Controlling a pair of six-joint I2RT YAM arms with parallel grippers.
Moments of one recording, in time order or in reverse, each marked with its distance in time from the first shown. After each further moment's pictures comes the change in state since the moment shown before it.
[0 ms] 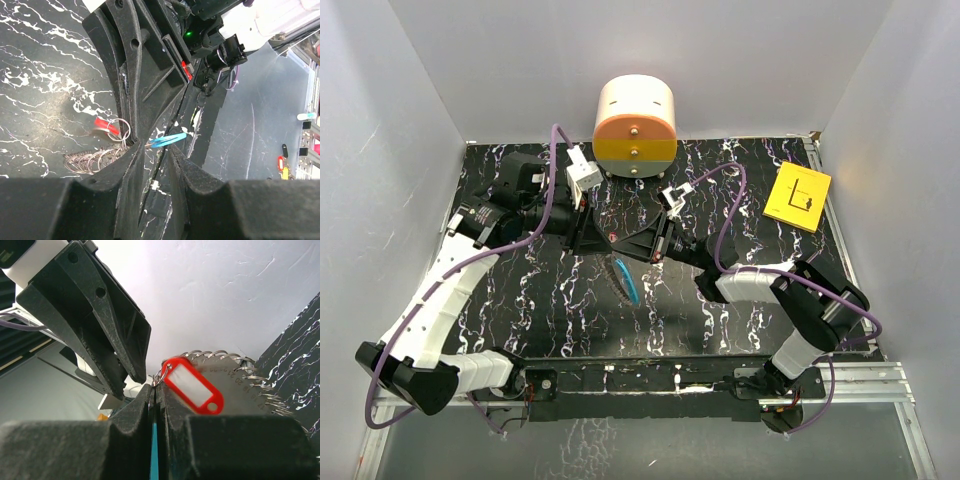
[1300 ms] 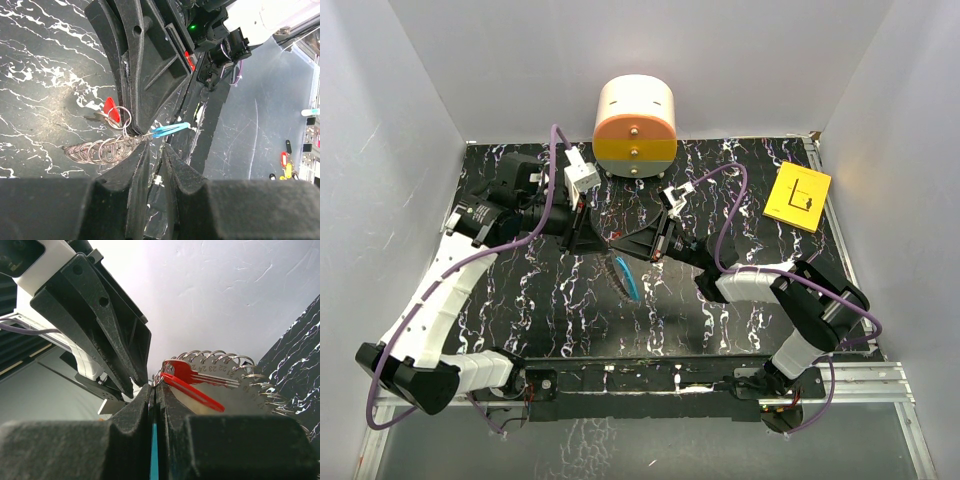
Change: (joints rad) left arm 0.020 0.001 0.010 -0.047 -0.002 0.047; right arm -0.001 0.000 0.001 0.000 0.023 0.001
